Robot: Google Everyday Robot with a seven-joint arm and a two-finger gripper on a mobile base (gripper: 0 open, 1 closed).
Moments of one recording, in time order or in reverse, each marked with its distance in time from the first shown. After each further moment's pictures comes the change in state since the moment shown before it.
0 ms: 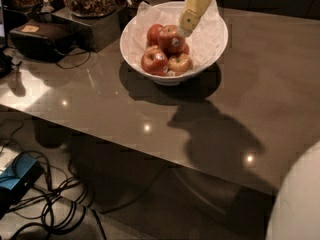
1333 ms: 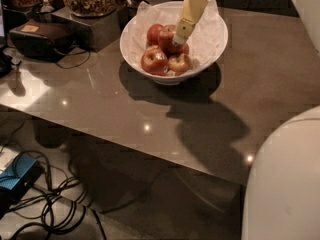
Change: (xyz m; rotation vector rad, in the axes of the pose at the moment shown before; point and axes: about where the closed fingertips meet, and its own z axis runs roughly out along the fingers) arm 0.000 -0.010 0.035 -0.032 0.042 -0.003
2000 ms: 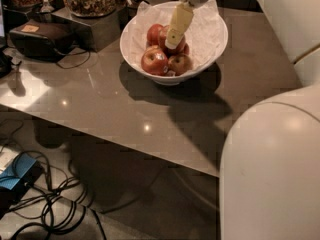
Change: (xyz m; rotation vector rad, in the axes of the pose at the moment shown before) arm -0.014 -0.016 0.048 -0.025 0.000 0.019
